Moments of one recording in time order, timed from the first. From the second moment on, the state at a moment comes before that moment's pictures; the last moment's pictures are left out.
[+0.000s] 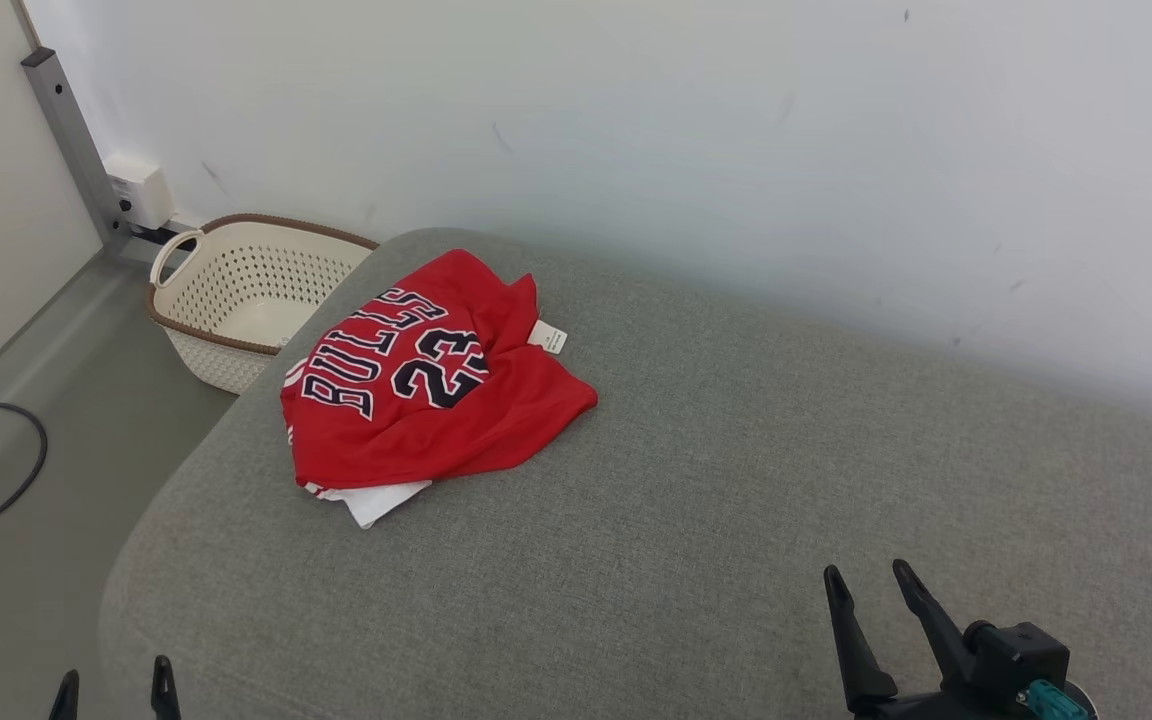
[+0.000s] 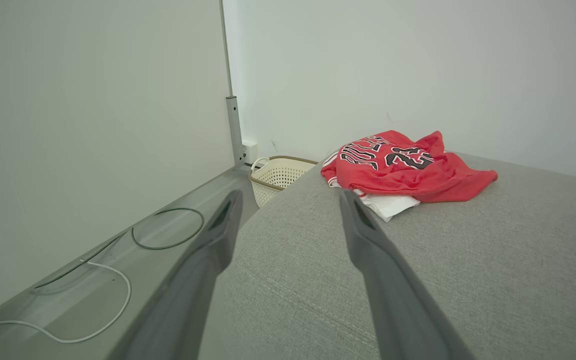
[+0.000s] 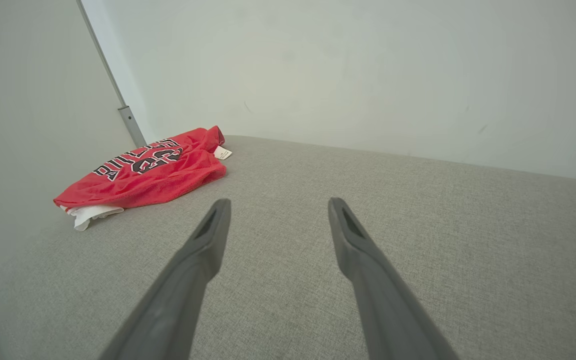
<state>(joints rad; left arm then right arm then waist) 0.14 0.18 0.06 -0.06 -0.15 0.16 -0.22 -0.06 -0.14 0.28 0.24 0.24 0.13 -0.22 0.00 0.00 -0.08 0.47</state>
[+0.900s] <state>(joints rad) -0.22 0.26 0.06 0.07 -0.23 0.08 -0.20 -0.16 -0.14 0.37 0.19 0.23 0.13 -0.20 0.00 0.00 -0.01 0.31</state>
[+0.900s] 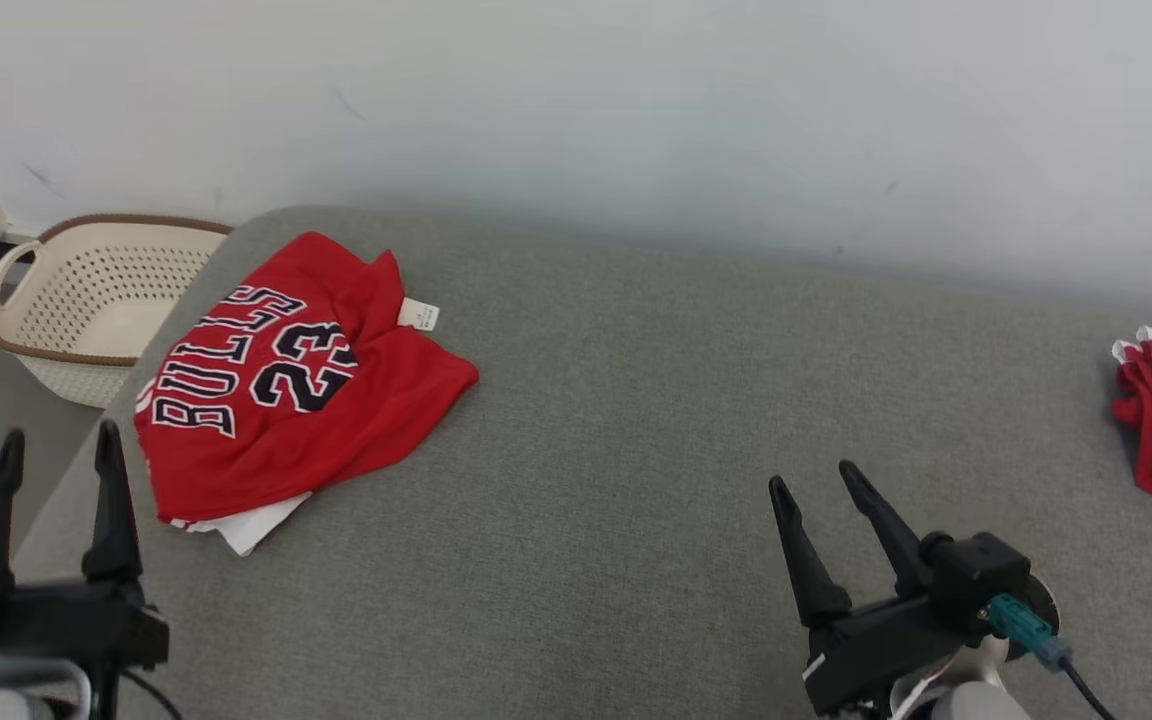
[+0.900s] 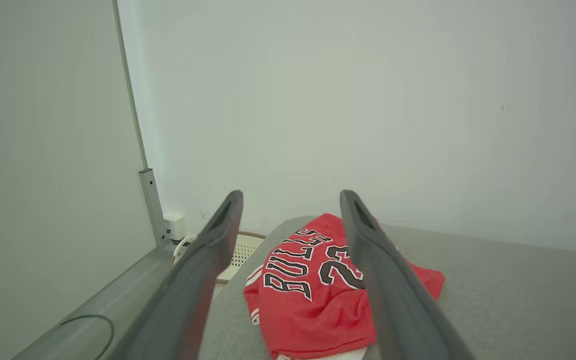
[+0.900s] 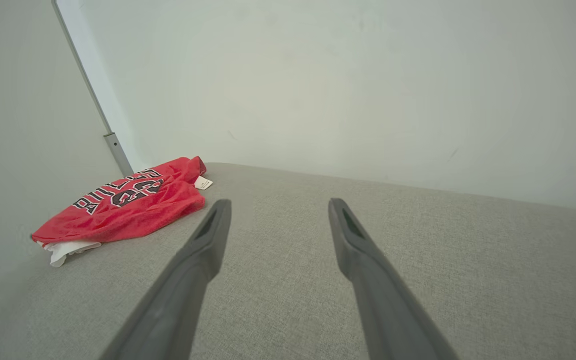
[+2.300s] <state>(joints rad) -0.96 0.50 -0.04 0.98 -0.30 -0.10 0.06 -0.41 -0.15 0.40 0.13 0.19 0.13 -0.23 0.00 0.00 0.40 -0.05</state>
